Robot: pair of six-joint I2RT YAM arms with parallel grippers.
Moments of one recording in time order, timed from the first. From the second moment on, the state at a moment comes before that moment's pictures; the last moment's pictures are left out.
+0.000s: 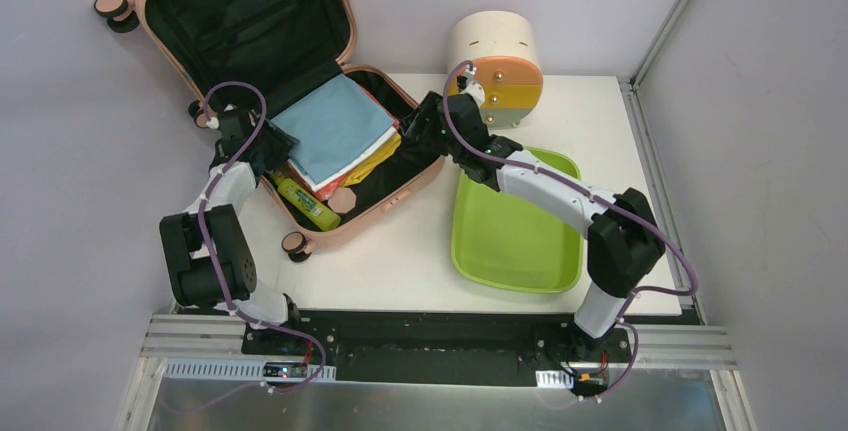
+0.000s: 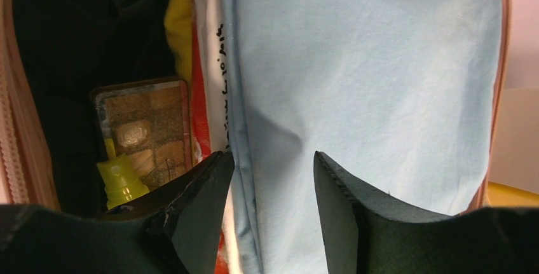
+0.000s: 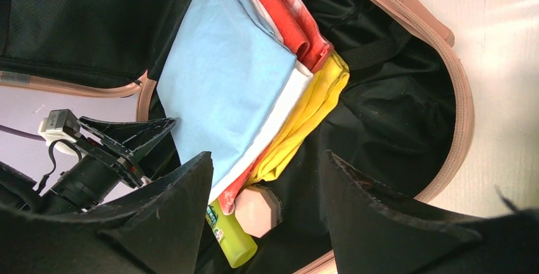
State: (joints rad) left arm 0.24 1.51 0.95 -0.08 0.17 -0.75; right arm 0.77 1.73 1.39 -0.08 0.23 0.93
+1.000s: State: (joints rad) left arm 0.24 1.56 1.00 -0.12 0.18 -0.73; right arm 0.76 1.73 1.39 -0.08 0.24 0.93
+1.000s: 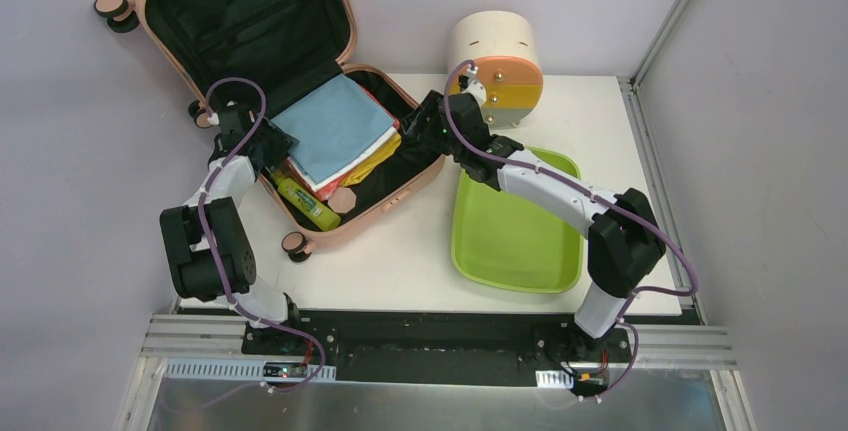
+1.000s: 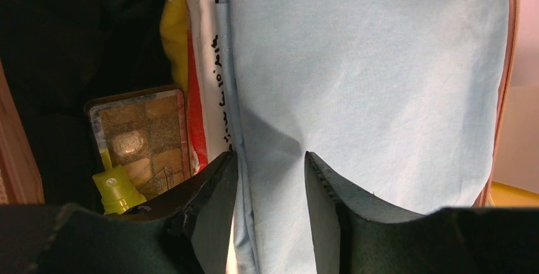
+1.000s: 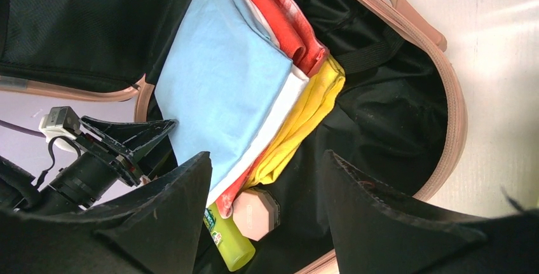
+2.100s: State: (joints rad) left arm 0.24 1.55 1.01 -0.14 0.22 -0.76; right arm 0.68 2.09 1.90 -0.32 -0.02 0.77
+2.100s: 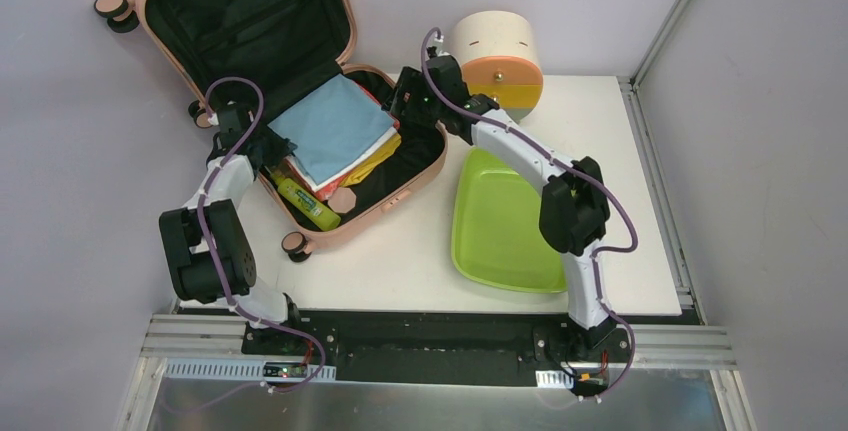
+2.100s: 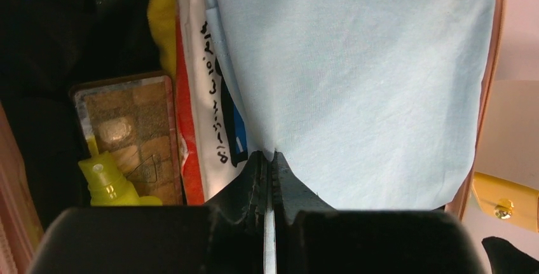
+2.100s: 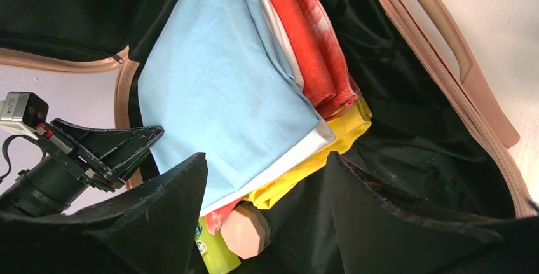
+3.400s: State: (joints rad) left arm 0.35 1.57 1.20 -0.37 0.42 -0.51; right arm 0.68 2.43 2.30 -0.39 -0.18 0.94
